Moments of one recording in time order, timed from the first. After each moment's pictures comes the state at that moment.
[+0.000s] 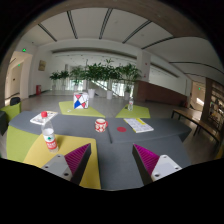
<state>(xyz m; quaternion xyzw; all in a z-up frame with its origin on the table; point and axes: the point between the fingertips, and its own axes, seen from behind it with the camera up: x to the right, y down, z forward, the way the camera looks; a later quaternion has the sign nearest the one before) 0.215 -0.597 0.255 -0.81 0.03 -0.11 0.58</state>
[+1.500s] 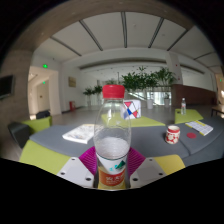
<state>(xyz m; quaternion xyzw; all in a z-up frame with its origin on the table) -0.089 -0.362 0.160 -0.77 -0.05 0.09 0.63</state>
